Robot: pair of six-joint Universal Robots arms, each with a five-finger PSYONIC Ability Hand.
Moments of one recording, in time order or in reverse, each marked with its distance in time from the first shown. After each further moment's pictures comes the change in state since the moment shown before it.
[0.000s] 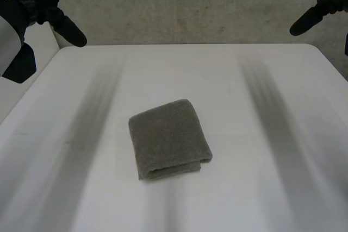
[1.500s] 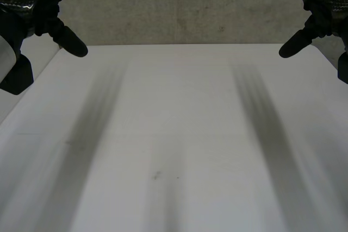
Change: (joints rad) left arm 0.010 0.071 -0.088 0.013 0.047 0.007; right arm 0.056 -0.104 0.157 -0.003 0.013 -0.035; left_hand -0.046 -0.061 -0.058 -0.058 -0.026; right_hand 0.000 0.000 0.000 0.000 0.000
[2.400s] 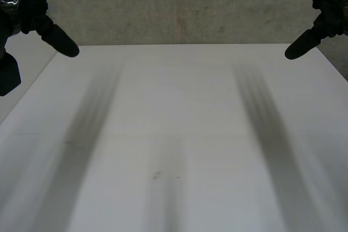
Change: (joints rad) left arm 0.017 0.028 0.025 -0.073 -0.004 0.001; right arm -0.001 -0.048 -0.006 0.072 0.019 0.009; left_hand -0.001 -0.002 -0.004 -0.002 0.000; right_hand 0.000 0.000 0.000 0.000 0.000
